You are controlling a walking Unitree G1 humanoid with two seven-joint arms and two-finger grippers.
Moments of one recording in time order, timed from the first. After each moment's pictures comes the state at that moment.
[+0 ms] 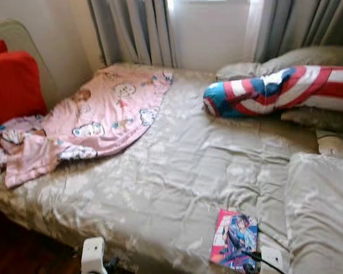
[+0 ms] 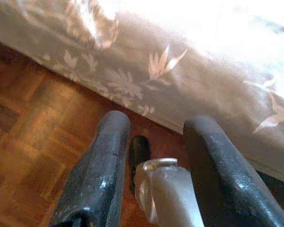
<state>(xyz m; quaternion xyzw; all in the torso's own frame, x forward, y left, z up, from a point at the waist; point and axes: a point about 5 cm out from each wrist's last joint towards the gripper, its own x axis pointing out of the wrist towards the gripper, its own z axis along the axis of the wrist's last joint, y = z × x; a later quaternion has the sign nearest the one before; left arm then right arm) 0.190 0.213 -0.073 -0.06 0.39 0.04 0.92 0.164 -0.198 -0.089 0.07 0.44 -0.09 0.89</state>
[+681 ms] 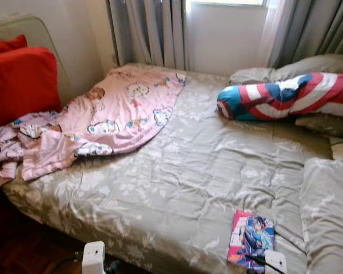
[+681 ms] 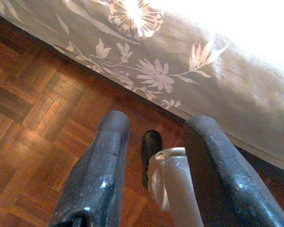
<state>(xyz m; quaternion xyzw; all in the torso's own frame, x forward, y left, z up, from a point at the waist) 0.185 0.210 -0.076 -0.06 0.40 0.04 0.91 0.157 -0.207 -0.092 0.07 0.45 -0.09 0.88</state>
